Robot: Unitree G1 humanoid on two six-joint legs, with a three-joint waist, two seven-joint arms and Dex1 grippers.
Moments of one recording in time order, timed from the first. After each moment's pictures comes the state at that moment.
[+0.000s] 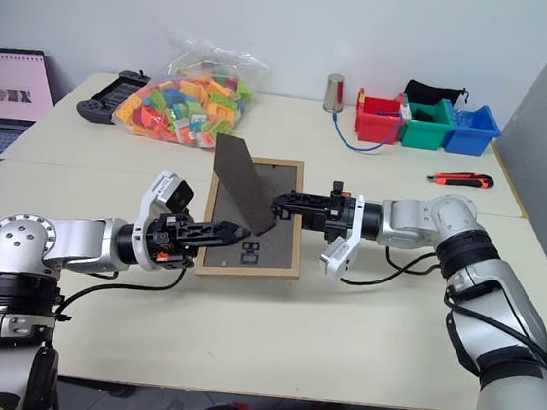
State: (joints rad) left arm -0.61 0.68 0.20 0.25 -1.72 1.51 -0.35; right arm -1.17 -0.55 0.54 0.85 -1.18 -1.30 -0.42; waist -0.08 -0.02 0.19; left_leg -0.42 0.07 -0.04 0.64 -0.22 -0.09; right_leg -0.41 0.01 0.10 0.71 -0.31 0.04
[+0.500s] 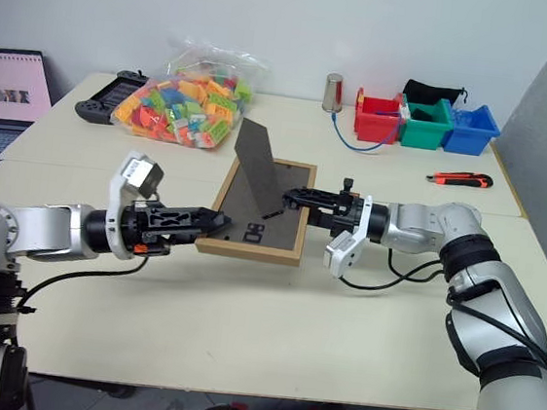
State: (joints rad) left arm -0.57 0.83 0.28 0.10 -1.53 1.44 -0.48; right arm -1.17 -0.55 0.56 0.99 -1.02 -1.32 -0.34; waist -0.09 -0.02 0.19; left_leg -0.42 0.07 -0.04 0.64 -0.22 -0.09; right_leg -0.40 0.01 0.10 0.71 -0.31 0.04
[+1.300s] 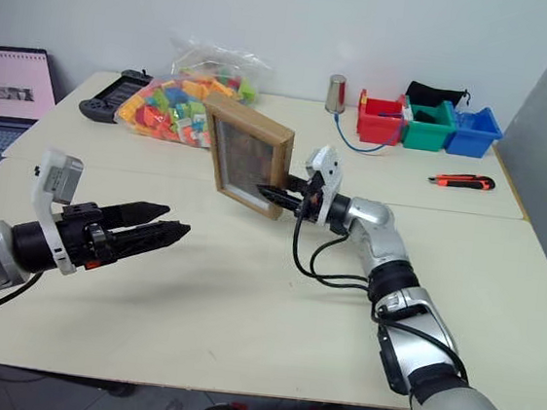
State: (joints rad) left arm -0.17 0.92 0.54 -0.44 -1.23 1.10 -0.49; right arm -1.03 -0.13 0.15 0.86 0.38 -0.03 1.05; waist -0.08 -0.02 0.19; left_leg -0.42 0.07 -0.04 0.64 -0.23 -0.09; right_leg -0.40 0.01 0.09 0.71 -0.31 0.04
